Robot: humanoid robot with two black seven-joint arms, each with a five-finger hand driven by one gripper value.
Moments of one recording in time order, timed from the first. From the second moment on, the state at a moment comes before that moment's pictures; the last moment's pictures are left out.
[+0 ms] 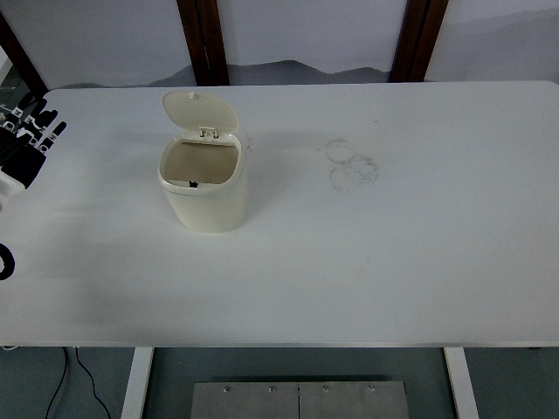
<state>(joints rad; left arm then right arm) -0.69 0.51 -0.69 -0.47 -0.20 -0.57 -0.26 0.00 0.00 0.29 0.15 -0.27 -0.02 0.04</state>
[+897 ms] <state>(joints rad) -1.06 0.61 -0.44 -0.53 0.16 -0.57 -0.25 0.00 0.00 0.29 0.15 -0.27 -0.02 0.04</state>
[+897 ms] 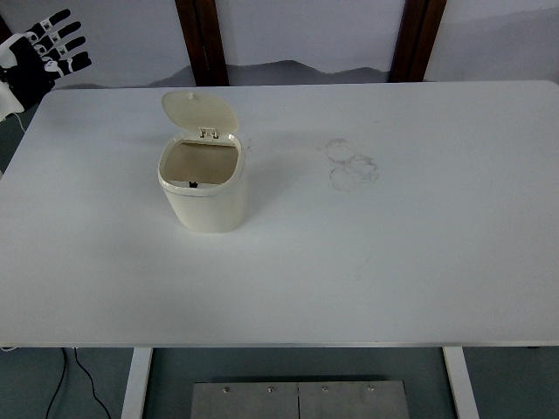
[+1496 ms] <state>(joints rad) -1.39 0.65 -0.05 -0.81 0.30 -0.61 -0.13 0.00 0.00 0.29 0.15 -0.27 -0.02 0.04</state>
